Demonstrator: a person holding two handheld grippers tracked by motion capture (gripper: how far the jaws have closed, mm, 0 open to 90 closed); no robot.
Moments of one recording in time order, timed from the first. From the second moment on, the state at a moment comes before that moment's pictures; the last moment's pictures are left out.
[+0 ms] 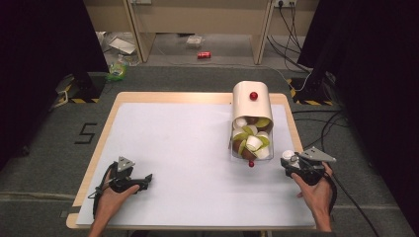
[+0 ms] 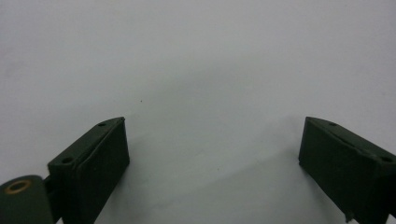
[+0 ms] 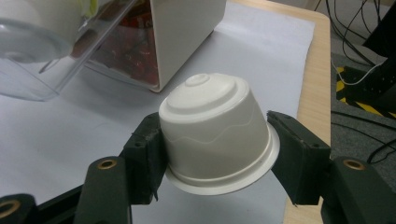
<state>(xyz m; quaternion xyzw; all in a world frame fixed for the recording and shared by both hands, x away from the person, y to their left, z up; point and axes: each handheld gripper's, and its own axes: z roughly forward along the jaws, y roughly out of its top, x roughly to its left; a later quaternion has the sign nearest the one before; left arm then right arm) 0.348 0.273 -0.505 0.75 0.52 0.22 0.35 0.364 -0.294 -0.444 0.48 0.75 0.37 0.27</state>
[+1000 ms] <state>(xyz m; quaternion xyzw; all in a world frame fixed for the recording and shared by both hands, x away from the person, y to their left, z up) 0.348 0.273 -0.505 0.75 0.52 0.22 0.35 0.371 -0.290 -0.468 0.48 0.77 0.34 0.25</state>
